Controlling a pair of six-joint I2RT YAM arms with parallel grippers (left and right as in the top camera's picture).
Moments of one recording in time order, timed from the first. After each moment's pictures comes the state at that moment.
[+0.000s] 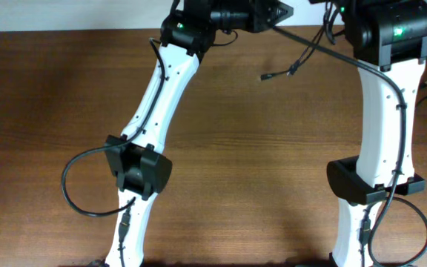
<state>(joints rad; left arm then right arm) -0.40 2.38 2.57 -0.47 0.97 -0.53 0.21 2.21 3.03 -1.18 0.20 -0.04</state>
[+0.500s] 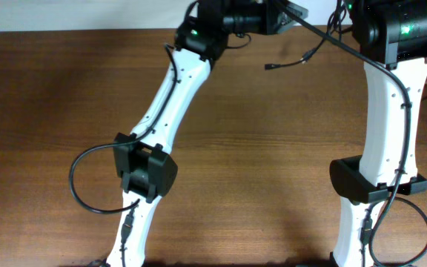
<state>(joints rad) -0.46 2.38 2.48 -0.29 0.92 -0.65 0.19 2.21 3.03 -1.18 0.22 0.10</state>
